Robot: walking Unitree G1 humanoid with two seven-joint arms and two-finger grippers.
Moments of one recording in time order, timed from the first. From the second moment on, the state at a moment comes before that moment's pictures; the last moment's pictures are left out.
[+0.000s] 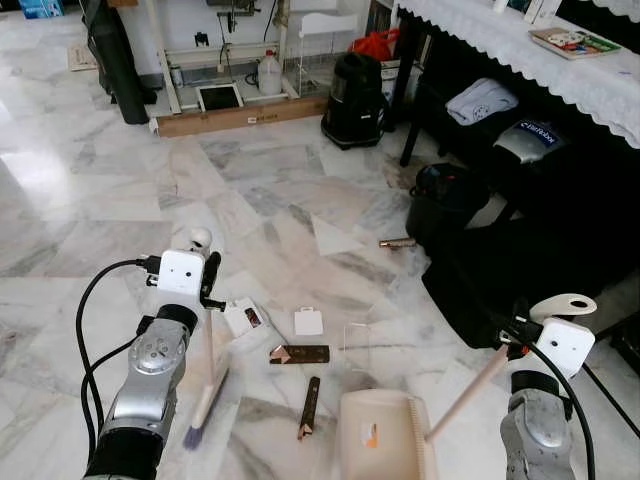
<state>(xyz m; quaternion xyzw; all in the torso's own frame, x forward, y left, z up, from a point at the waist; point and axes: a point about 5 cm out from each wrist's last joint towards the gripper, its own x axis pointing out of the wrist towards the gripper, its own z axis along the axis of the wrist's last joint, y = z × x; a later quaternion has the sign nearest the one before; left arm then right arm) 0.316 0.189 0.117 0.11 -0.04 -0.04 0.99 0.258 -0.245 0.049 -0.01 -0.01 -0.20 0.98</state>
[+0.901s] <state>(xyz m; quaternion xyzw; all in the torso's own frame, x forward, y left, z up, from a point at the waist) 0.323 0.170 0.120 0.02 -0.02 -0.07 1.00 0.277 -0.240 0.049 -0.06 -0.01 -0.17 0.98</state>
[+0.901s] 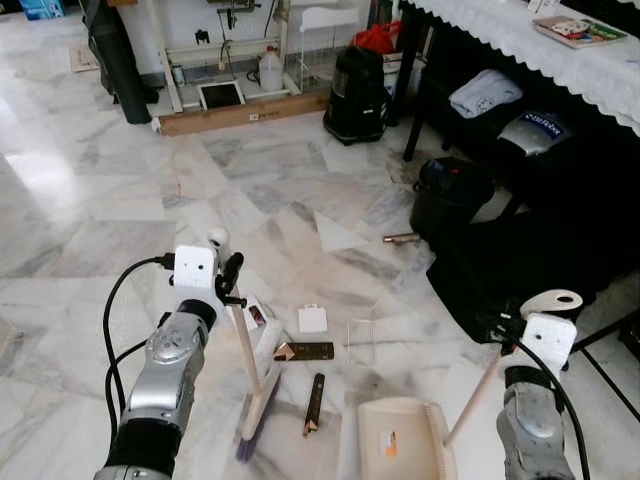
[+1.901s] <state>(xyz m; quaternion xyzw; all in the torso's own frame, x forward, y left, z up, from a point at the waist) 0.324 0.169 0.131 0.01 -0.02 -0.09 1.00 0.302 -0.224 0.070 -0.08 -0.08 -0.20 0.97</state>
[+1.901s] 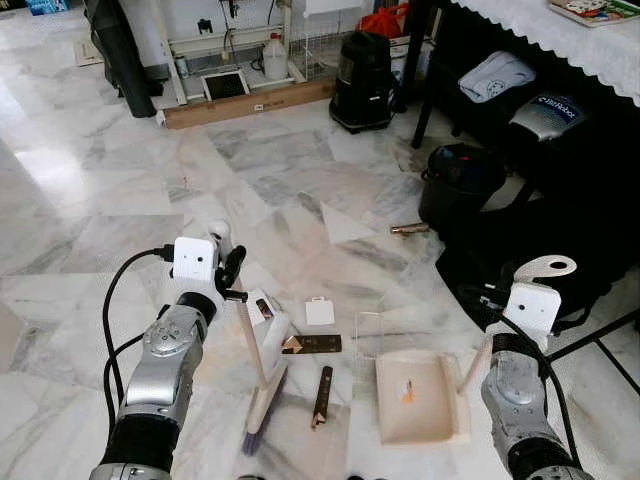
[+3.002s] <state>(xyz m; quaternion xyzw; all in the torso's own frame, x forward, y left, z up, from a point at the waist) 0.313 0.171 0.149 0.01 -0.05 -0.11 0.99 0.305 -0.204 0.068 -0.11 -0.10 -0.18 0.97</state>
